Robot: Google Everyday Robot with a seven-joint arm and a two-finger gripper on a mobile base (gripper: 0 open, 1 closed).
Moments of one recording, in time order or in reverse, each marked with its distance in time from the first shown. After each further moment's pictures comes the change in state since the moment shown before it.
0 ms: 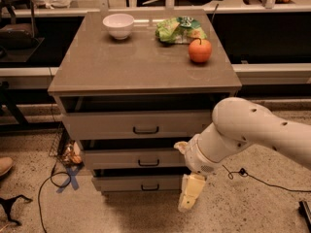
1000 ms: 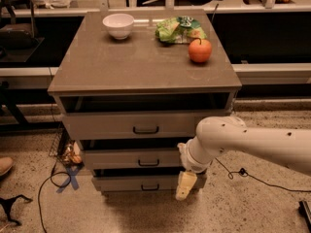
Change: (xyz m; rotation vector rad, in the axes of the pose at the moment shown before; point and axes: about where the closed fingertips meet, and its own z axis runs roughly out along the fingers) arm 0.064 -0.076 0.086 0.117 0.114 0.048
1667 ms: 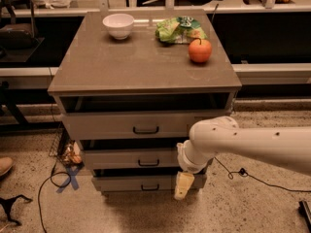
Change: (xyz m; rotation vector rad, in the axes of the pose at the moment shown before) arm 0.002 -0.006 0.009 0.034 0.060 -0.009
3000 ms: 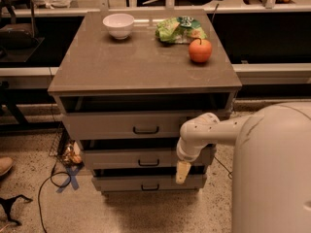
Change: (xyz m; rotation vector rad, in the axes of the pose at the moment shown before) arm 0.043 -0.086 0.085 0.069 0.133 0.025
